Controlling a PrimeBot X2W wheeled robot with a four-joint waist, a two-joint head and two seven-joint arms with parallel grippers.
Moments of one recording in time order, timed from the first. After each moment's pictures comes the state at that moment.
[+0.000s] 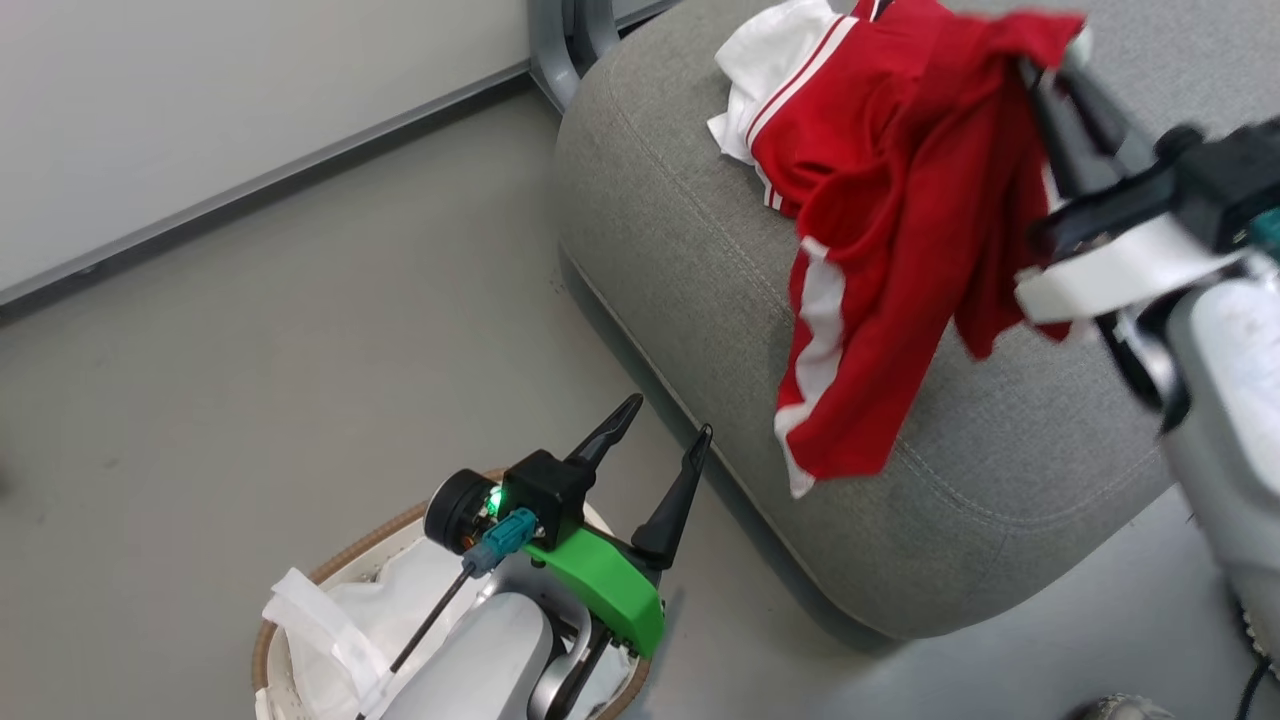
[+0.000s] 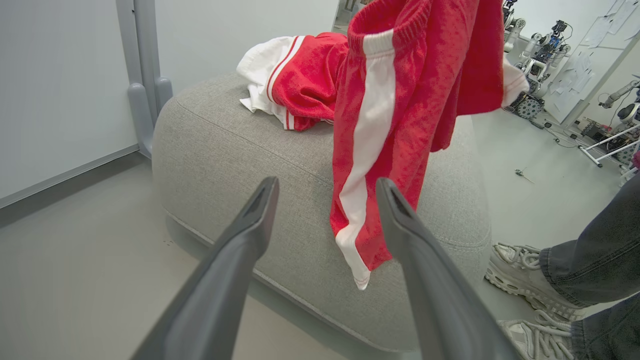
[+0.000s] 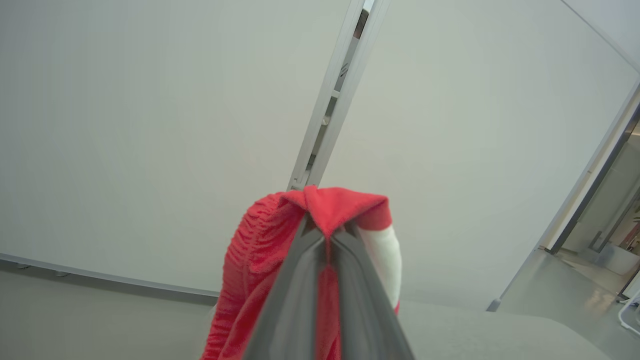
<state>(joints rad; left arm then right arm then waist) -0.40 0.05 -0.68 0.47 -0.43 -0.13 -0.26 -0.67 -0.35 0.28 0.19 0.24 0.13 -0.26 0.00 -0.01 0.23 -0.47</state>
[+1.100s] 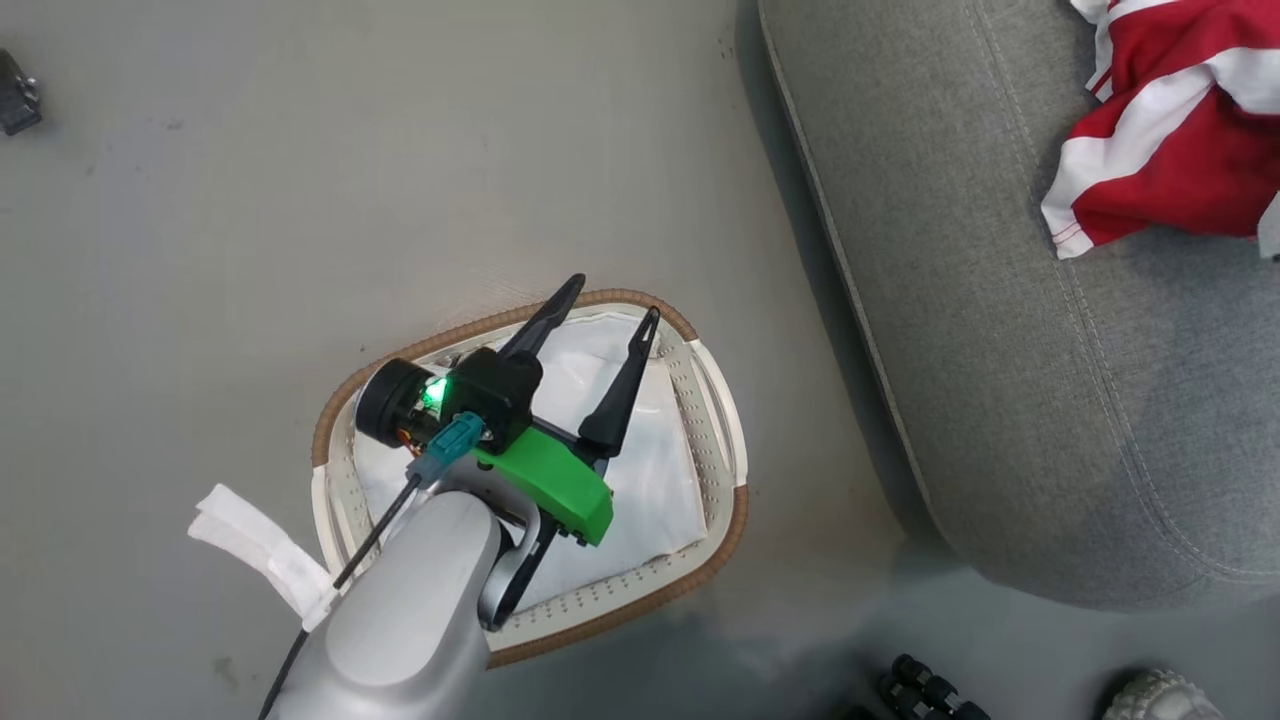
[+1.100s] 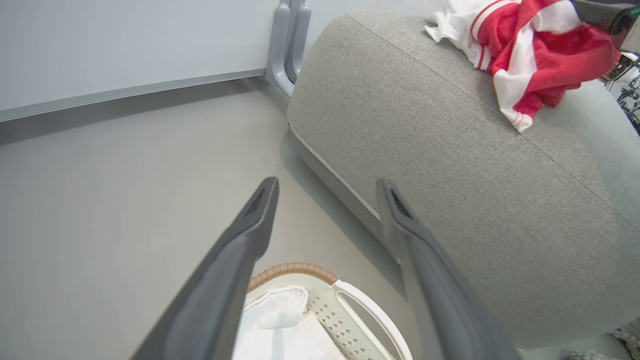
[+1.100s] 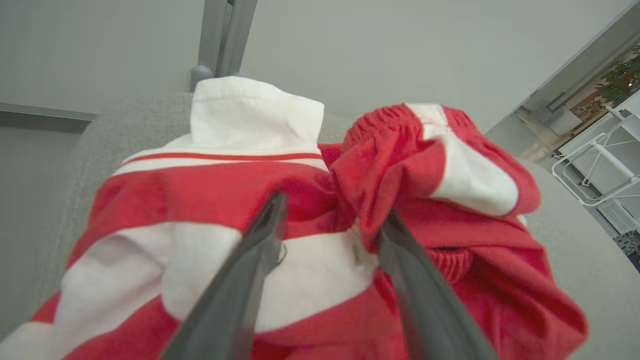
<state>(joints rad) -0.54 0.09 -0.61 0.47 -0.36 -0.13 -0.26 -0.85 -0.38 -0.16 0.74 -0.02 0.13 -0.26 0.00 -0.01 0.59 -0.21</state>
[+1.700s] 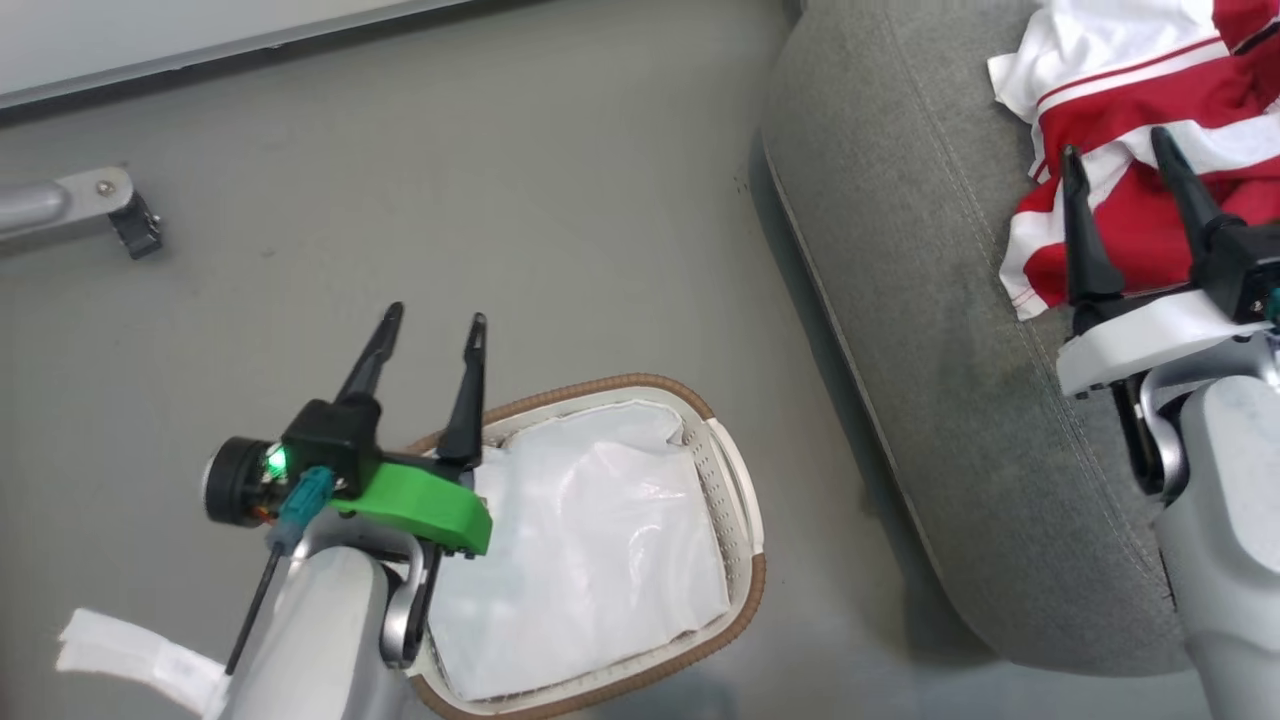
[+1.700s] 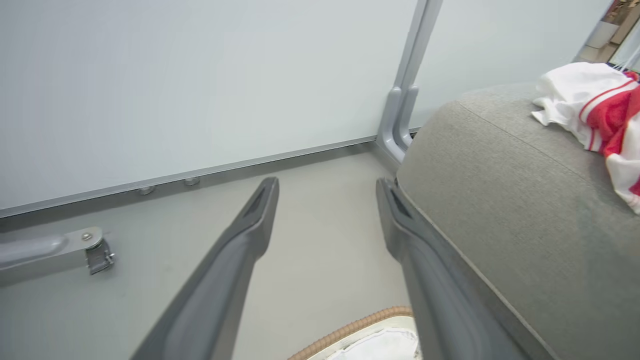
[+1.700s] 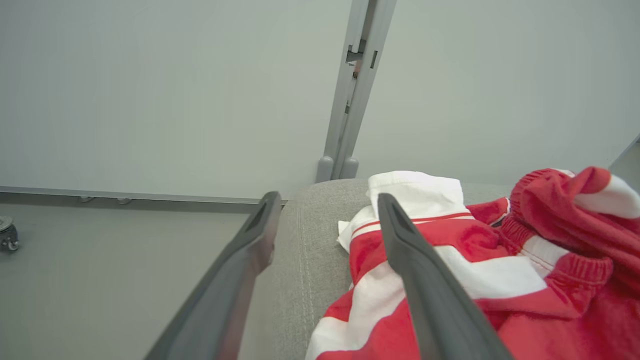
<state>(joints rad) -0.36 0.07 -0.26 0.37 -0.20 -0.09 -0.26 -0.55 -0.24 0.02 0.37 0.16 0.13 -0.26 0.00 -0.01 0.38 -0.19</state>
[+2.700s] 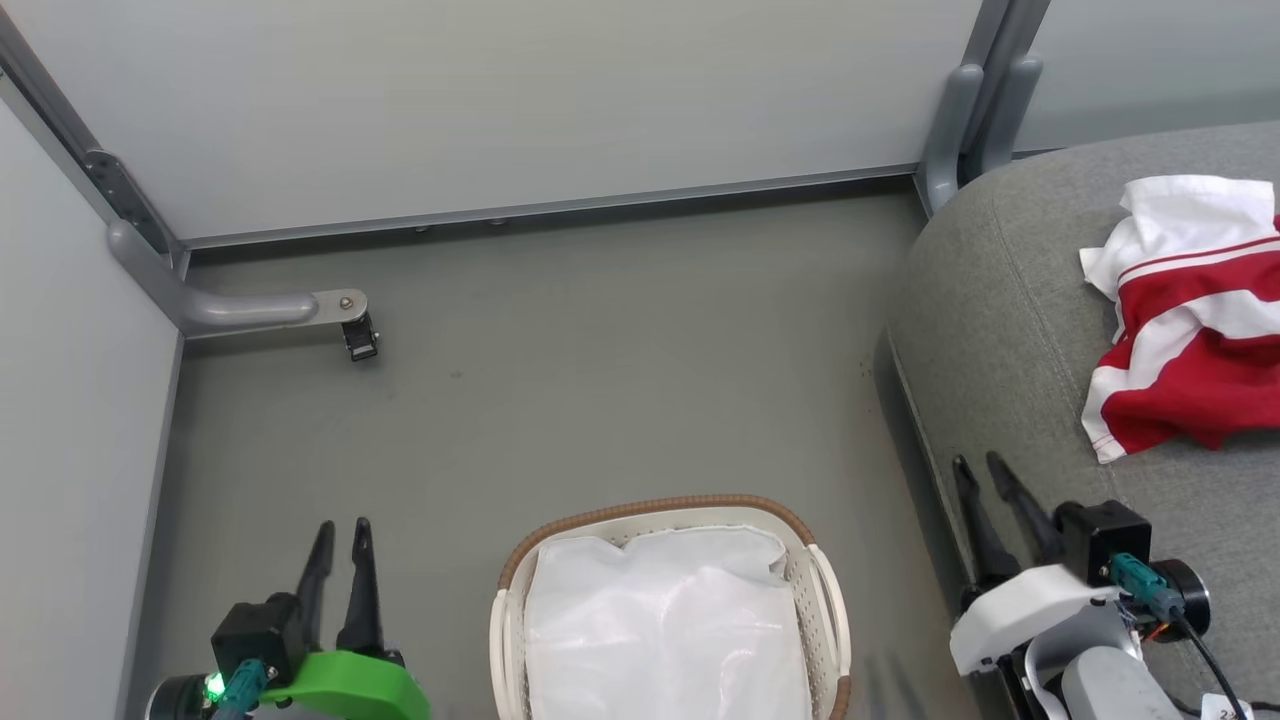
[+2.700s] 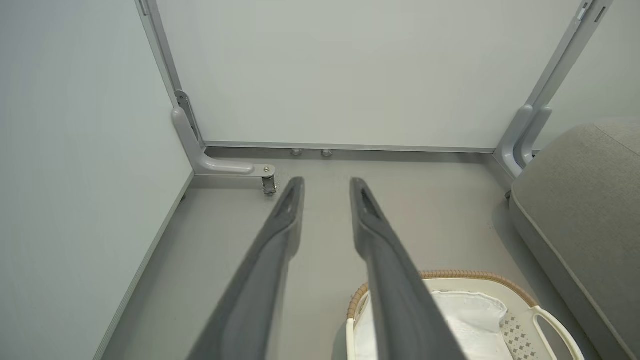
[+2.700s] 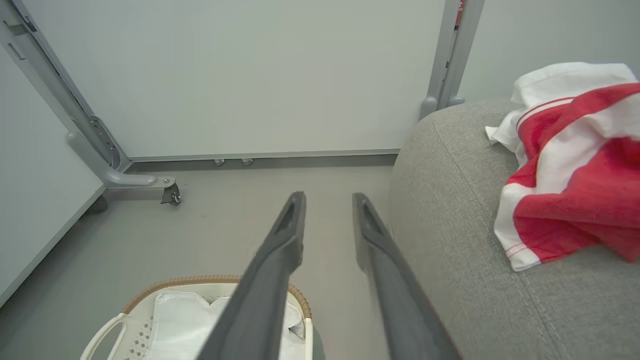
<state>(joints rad) -0.03 0.05 -0.05 0.33 -0.18 -0.06 -0.26 -0.16 -0.06 0.04 0.38 0.15 0.13 -0.26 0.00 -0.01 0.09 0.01</state>
